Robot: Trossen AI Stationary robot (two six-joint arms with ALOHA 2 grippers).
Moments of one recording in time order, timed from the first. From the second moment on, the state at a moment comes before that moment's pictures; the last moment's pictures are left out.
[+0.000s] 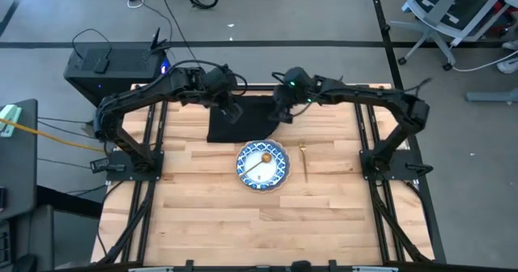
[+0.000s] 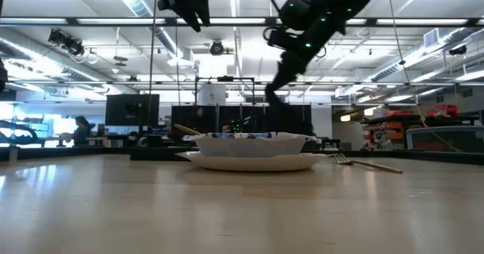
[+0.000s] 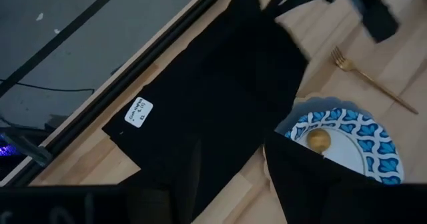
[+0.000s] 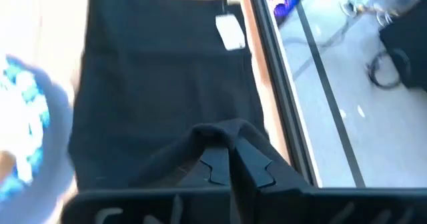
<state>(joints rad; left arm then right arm) 0.26 1.59 1.80 -1.21 -0.30 -0.40 -0.47 1.62 1.22 -0.37 -0.03 -0.42</state>
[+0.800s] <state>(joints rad) 0.27 1.46 1.80 -1.22 -0.31 -0.41 -0.36 2.19 1.90 -0.37 -0.13 -0.41</state>
